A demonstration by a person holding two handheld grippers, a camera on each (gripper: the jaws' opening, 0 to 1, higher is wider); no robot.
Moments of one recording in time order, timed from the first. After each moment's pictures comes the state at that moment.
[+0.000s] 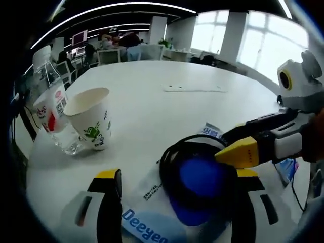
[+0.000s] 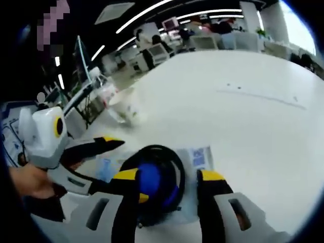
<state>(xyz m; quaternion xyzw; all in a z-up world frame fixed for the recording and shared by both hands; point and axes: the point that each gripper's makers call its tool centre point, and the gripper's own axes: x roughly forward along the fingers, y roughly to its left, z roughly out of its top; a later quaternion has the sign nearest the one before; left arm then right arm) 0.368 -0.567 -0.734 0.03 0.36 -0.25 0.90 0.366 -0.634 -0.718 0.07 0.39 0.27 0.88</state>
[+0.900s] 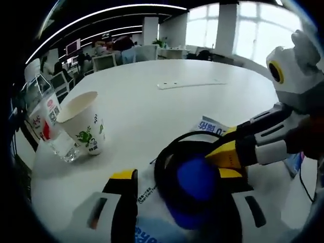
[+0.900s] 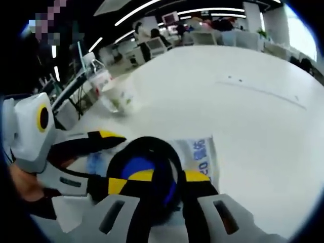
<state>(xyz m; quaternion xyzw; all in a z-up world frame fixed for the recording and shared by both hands) 0.367 -0.580 -0.734 0.07 0.34 -0.26 0.90 0.364 -0.633 -0.739 0.04 0.41 0.25 0.88</state>
